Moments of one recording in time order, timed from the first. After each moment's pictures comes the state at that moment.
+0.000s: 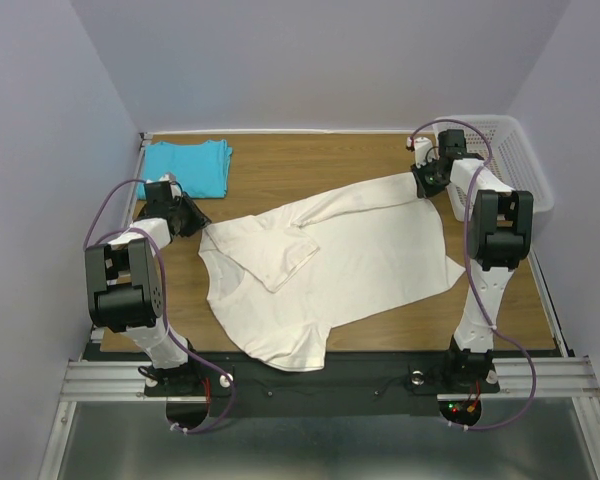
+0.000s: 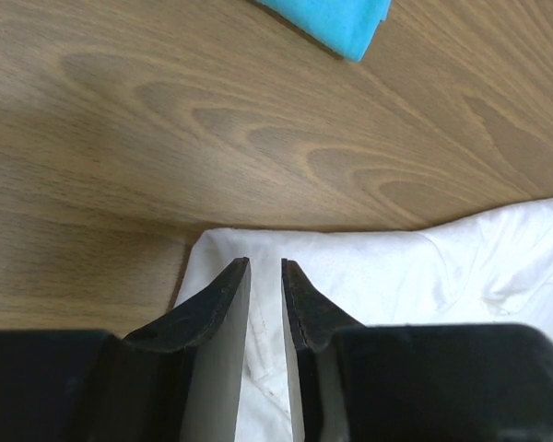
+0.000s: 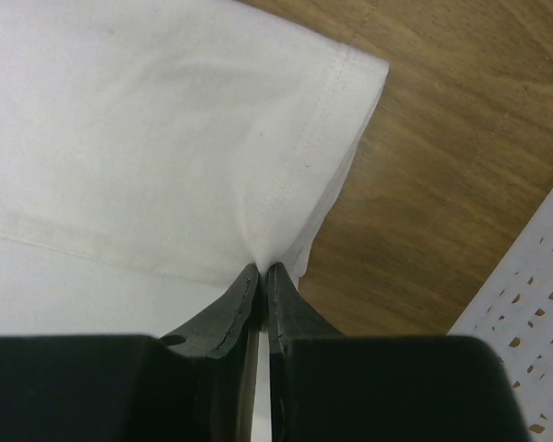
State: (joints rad) left arm 0.15 1.65 0.90 -0.04 0.27 -0.50; right arm -0.05 2.18 1.70 -0.55 -0.26 -0.51
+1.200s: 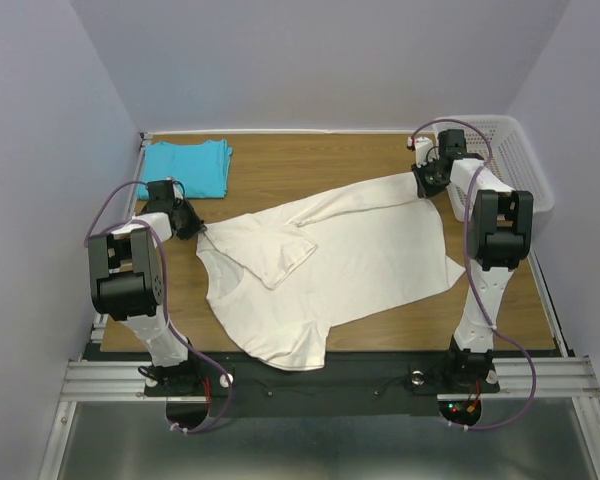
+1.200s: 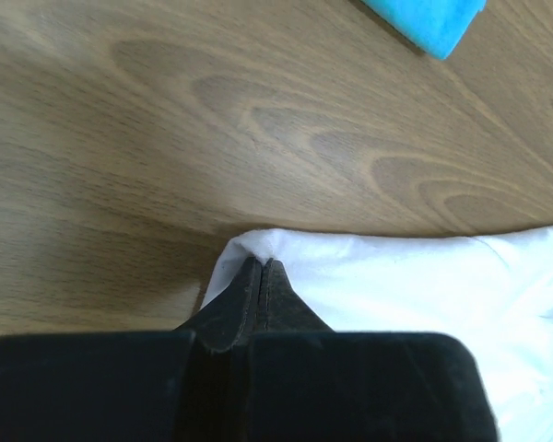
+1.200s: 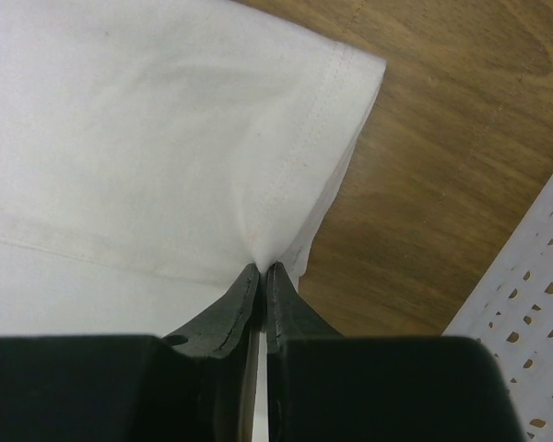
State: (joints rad) left arm 0.15 1.74 0.95 -0.11 0.21 -0.48; right arm -0.05 2.18 1.70 -0.54 -0.23 -0.50
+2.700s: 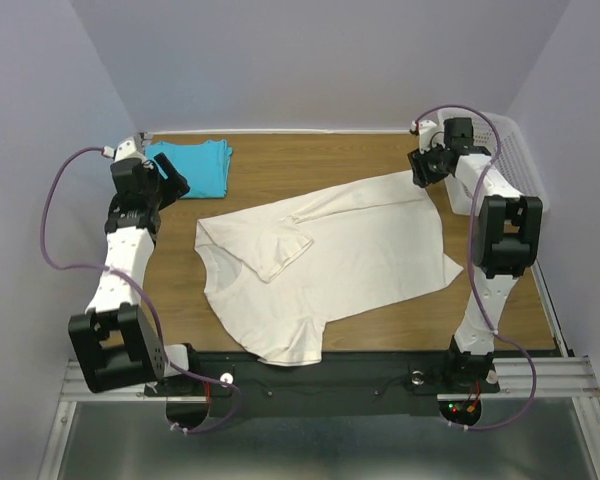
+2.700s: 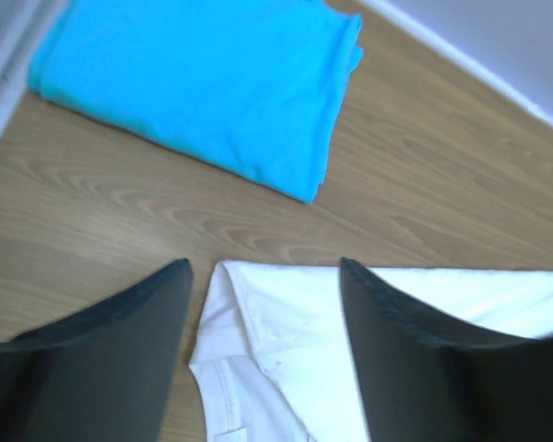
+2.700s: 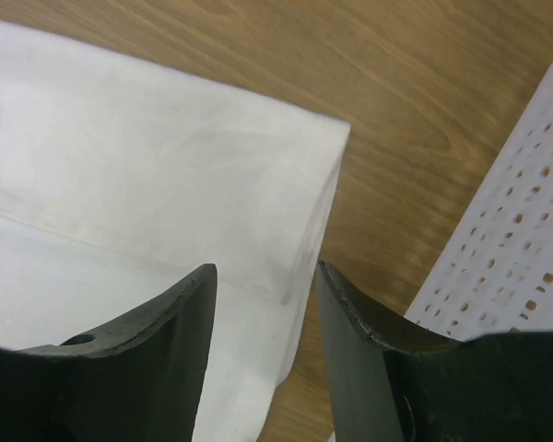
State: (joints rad) left arm 0.17 1.35 1.03 -0.16 0.07 -0.40; right arm -0.04 2.09 1.70 -0.49 -0.27 -0.49
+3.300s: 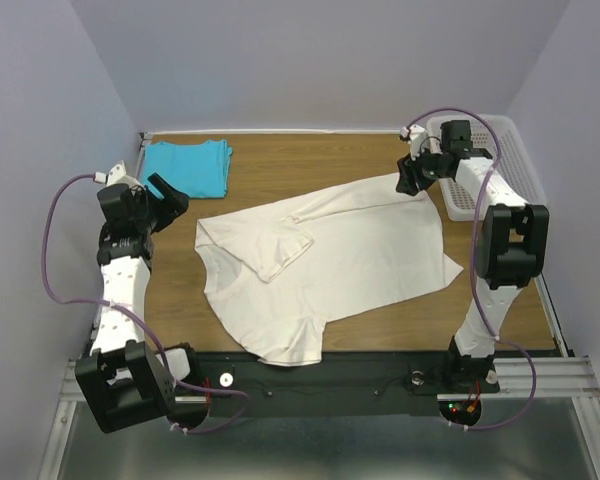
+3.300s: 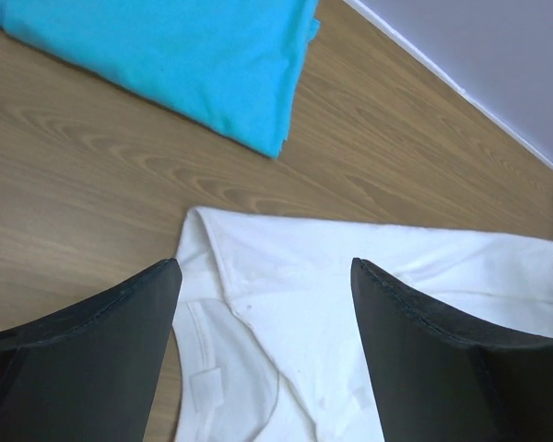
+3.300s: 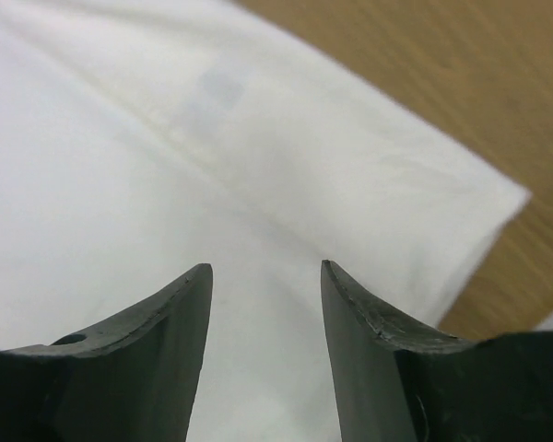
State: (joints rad) left arm 0.26 1.12 0.86 -0.18 0.25 -0.47; right arm 0.00 1.98 1.64 -0.51 -0.53 -0.55
